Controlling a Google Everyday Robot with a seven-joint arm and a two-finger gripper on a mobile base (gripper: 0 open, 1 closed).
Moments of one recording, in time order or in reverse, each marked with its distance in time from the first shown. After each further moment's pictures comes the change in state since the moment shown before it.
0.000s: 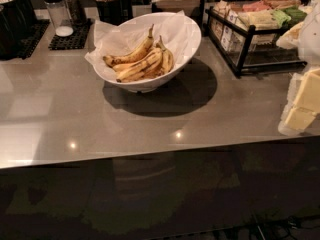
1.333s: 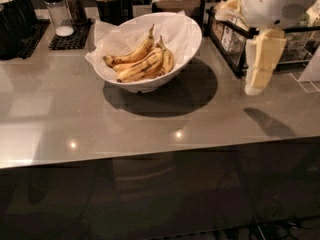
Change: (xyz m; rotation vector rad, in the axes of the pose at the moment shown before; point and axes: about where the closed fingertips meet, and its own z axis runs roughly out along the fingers) arm -0.084 -0.050 0.013 -0.057 -0.114 -0.383
